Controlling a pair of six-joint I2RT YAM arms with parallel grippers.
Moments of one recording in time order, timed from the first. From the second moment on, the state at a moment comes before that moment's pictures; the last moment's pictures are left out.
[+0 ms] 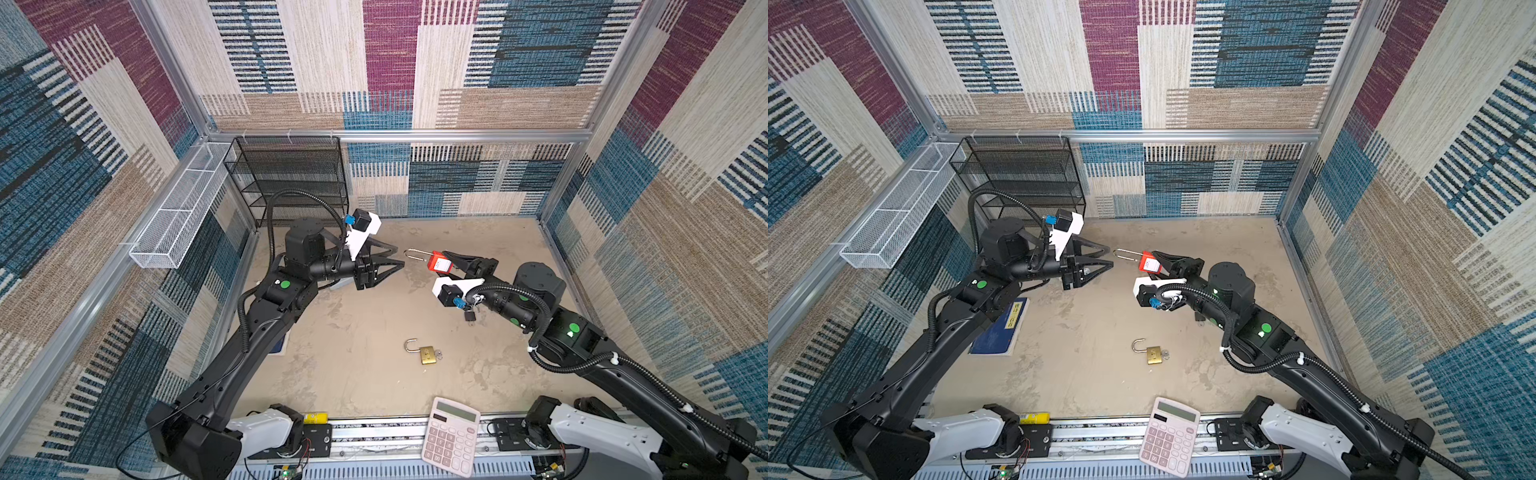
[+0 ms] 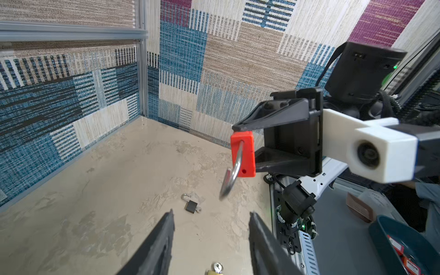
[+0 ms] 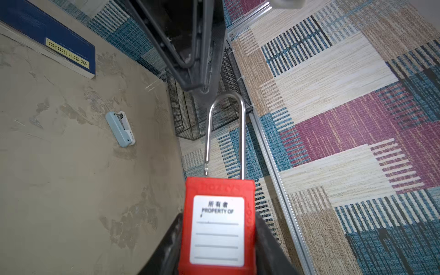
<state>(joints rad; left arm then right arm) -0.44 1.24 1.28 -0.23 0.89 -0.03 0.77 0.95 1.03 -0.18 -0.02 -1.07</state>
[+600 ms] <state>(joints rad) -0.49 1.27 1.31 -0.23 0.87 -0.04 0.77 0.96 1.04 -0.20 -0.02 -1.05</state>
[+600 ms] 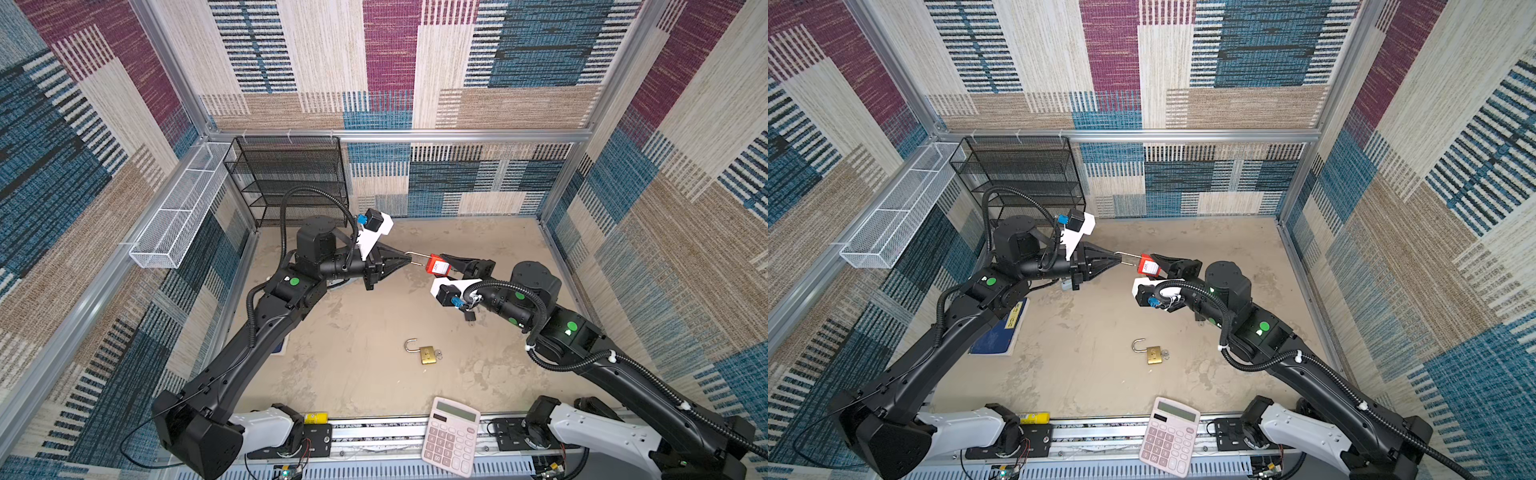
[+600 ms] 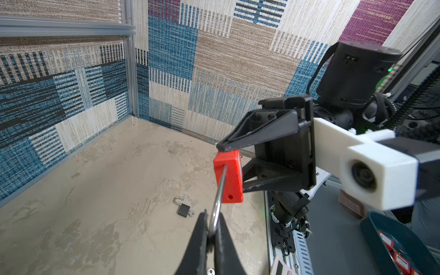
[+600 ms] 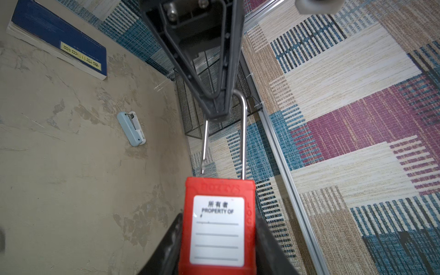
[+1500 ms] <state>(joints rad) -0.50 1.21 1.22 -0.14 0.79 -0.19 0.77 0.97 0.98 -0.04 0.01 -1.16</state>
